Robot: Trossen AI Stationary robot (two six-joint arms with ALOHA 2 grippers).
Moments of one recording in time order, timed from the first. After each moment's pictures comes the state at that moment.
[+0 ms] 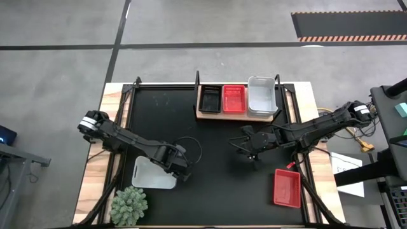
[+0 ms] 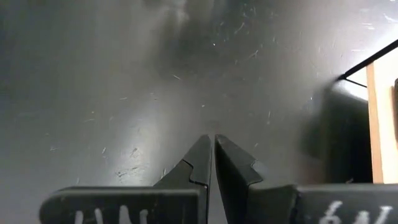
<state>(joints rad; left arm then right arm) -0.37 1.67 1.25 -0.96 0.02 -1.33 0.22 1.20 0.73 -0.33 0.07 -0.14</state>
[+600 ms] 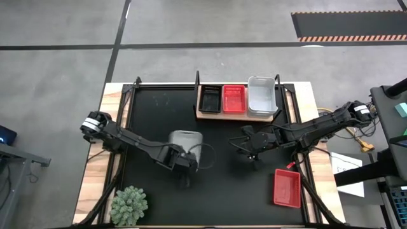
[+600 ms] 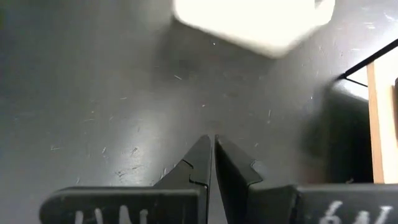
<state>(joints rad) -0.36 1.70 1.24 -0.75 -0.02 -0.66 0.22 1.20 0.73 -0.33 0.07 -0.14</state>
